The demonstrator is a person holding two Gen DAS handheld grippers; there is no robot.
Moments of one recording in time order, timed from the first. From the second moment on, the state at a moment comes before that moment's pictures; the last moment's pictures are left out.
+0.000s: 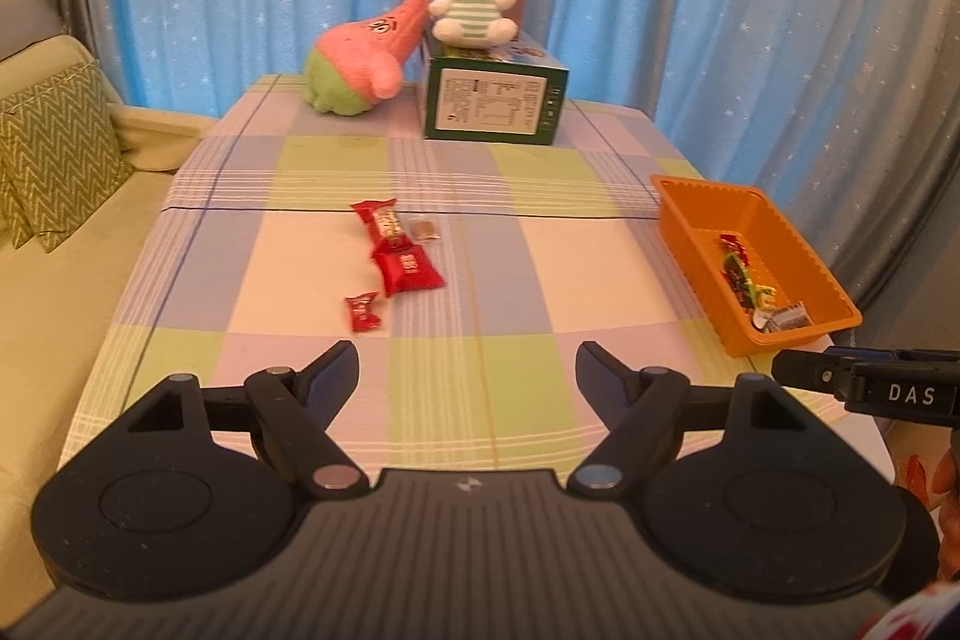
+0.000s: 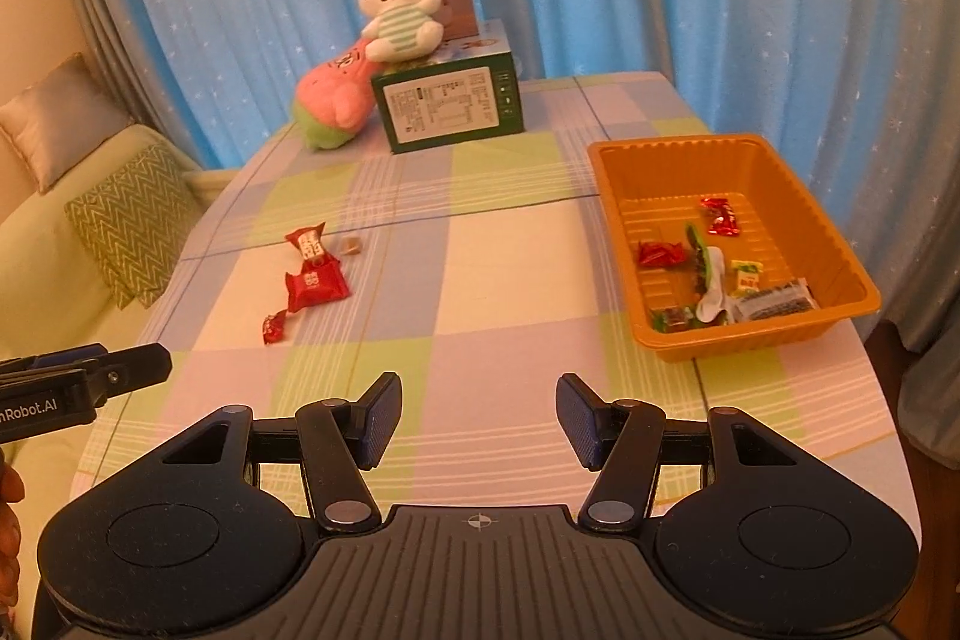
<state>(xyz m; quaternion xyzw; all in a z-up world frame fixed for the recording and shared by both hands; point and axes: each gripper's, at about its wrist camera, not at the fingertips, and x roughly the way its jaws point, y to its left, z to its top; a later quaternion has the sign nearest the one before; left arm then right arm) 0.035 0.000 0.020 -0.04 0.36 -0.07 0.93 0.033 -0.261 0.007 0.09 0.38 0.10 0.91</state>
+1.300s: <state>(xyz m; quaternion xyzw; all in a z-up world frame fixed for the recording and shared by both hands) 0.134 0.064 -0.053 -0.06 0.41 -0.03 0.91 0.122 -0.208 -0.046 0.07 0.41 0.12 0.90</state>
